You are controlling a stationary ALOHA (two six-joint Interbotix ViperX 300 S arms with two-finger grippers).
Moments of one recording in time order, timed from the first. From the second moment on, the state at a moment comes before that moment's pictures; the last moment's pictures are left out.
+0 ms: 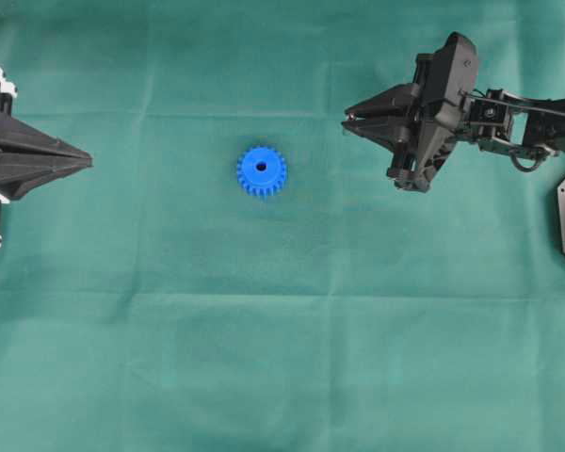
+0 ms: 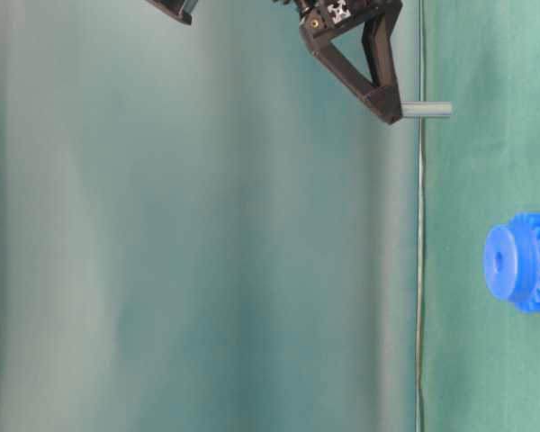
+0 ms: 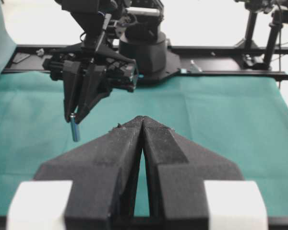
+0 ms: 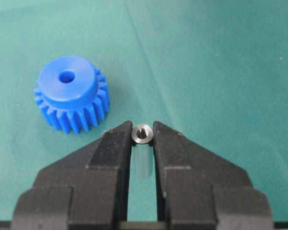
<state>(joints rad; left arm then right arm) 0.00 -0.96 1.18 0.01 -0.23 -0.01 -0.25 -0.14 1.02 0.06 -0.46 -0.04</state>
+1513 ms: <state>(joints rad) 0.00 -0.96 1.18 0.02 -0.21 -0.01 -0.10 0.11 0.68 0.06 -0.41 -0.04</state>
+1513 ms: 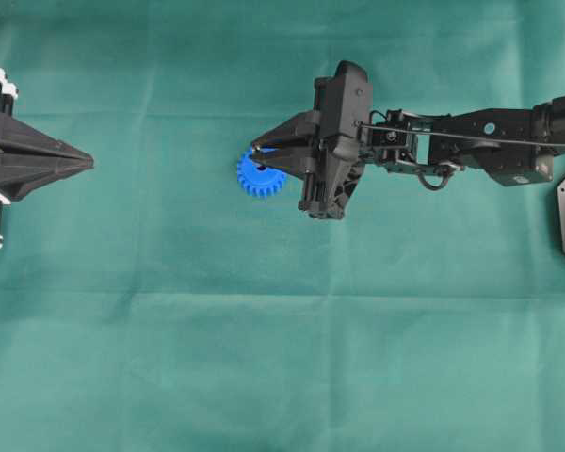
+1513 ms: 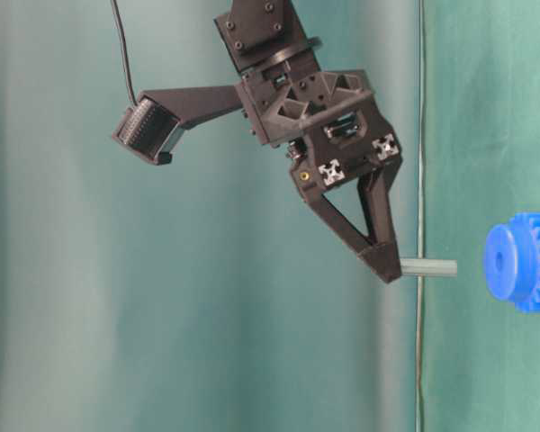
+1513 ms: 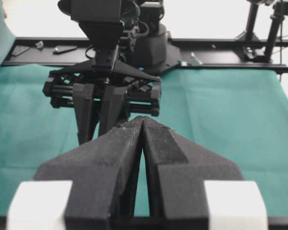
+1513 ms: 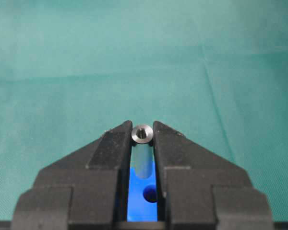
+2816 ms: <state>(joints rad) 0.00 -0.96 1.18 0.01 -0.20 -0.01 -0.11 0.16 0.67 0.06 -0.42 -0.04</state>
